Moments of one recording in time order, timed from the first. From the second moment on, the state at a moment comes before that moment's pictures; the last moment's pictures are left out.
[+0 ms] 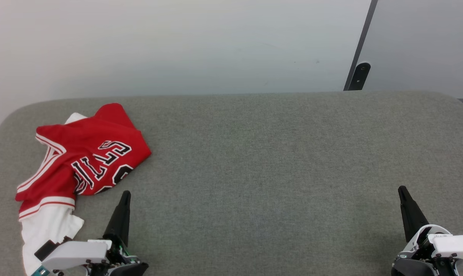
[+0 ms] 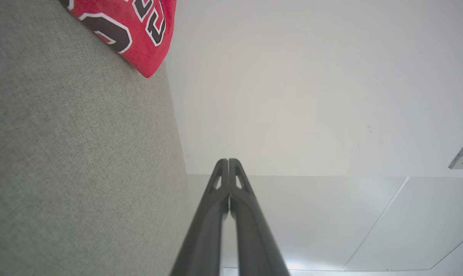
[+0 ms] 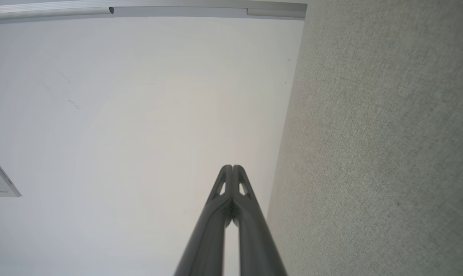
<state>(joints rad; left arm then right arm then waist) -0.10 0.05 0.11 0.25 -1.61 -0.13 0.11 -0.11 -0.05 -0.11 0.25 1.61 0.13 0.11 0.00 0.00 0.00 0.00</state>
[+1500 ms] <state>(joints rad) -0.04 0.05 0.08 0.23 -1.55 -0.13 0.06 -0.05 -0.04 -0.08 0.24 1.56 0.12 0.05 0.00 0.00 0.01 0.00</state>
